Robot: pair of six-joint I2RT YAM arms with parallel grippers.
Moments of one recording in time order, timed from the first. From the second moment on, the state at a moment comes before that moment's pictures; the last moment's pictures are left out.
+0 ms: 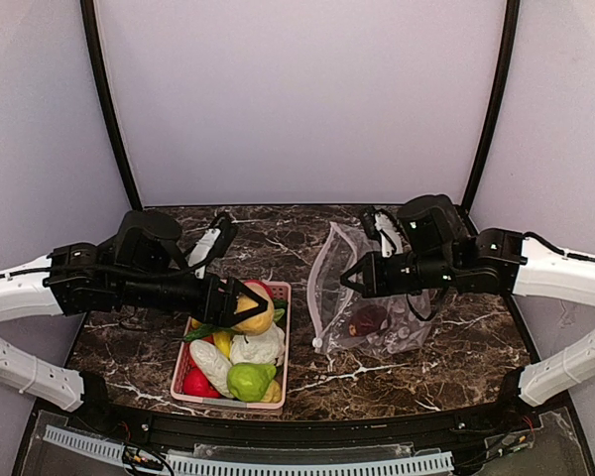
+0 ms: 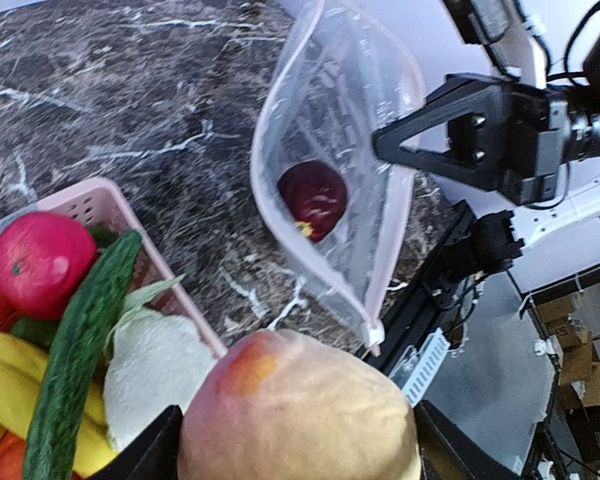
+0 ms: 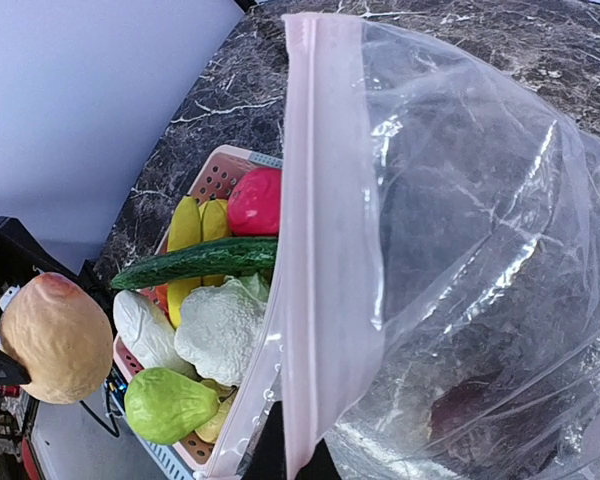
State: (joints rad) left arm -1.09 1.07 0.99 -0.53 0.01 -0.63; right arm 1.00 1.24 1.05 -0.42 -0.01 0.67
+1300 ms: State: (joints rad) left arm -1.03 1.40 1.09 -0.14 0.05 -0.58; right arm 1.08 1.27 1.10 -0.38 -0.07 0.53
